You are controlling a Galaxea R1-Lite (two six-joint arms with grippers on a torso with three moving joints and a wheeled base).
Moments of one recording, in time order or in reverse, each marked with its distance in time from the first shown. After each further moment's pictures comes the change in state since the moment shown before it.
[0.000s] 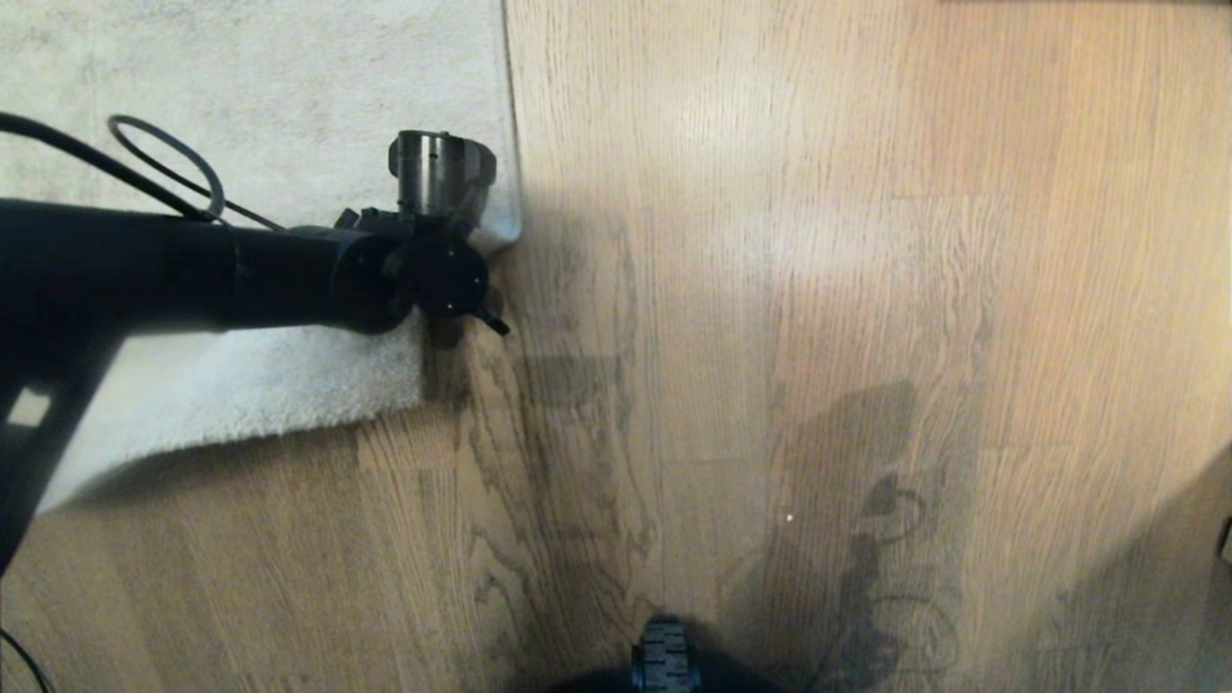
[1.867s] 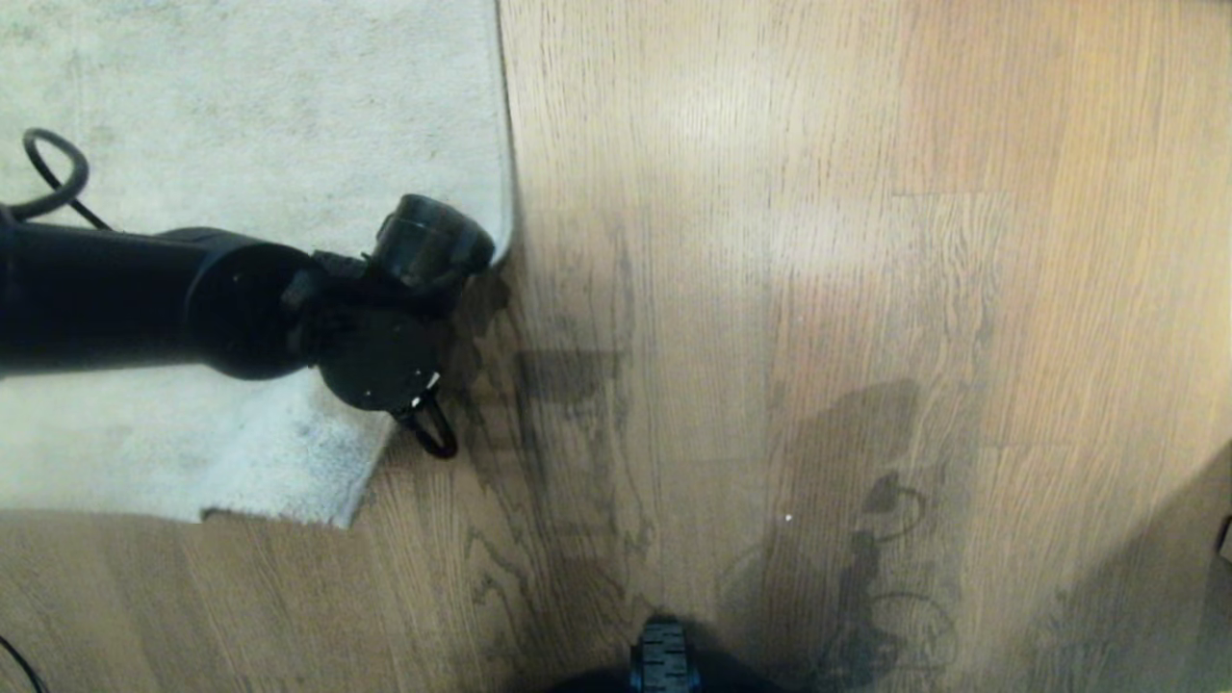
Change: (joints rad) left arm -0.102 -0.267 0.293 0.519 -0.002 -0.257; right arm 0.000 0.000 0.000 0.000 0.000 0.000
